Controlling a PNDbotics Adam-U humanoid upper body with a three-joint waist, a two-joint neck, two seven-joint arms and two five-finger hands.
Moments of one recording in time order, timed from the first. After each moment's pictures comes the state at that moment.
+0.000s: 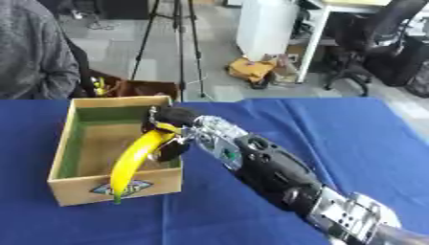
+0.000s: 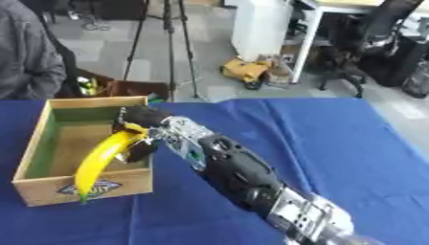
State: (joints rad) left arm -0.29 0.11 -0.09 -1.80 0.33 -0.03 -0.23; right arm -0.77 -0.63 0.31 -1.20 0.75 -0.20 0.20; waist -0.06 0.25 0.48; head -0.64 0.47
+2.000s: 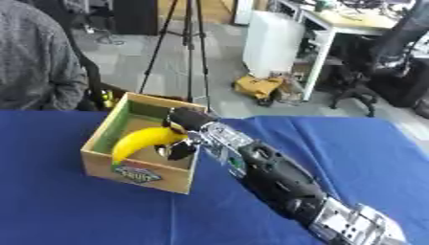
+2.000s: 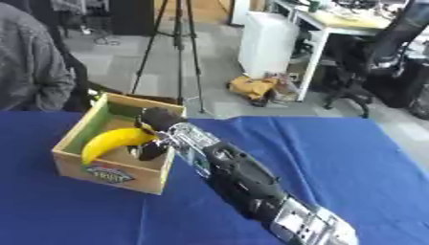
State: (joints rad) left arm -0.30 0.11 -0.09 -1.80 0.33 -0.01 -0.24; right arm -0.78 -0.67 0.27 -1.16 0.89 -0.04 0.18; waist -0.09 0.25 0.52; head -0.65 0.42
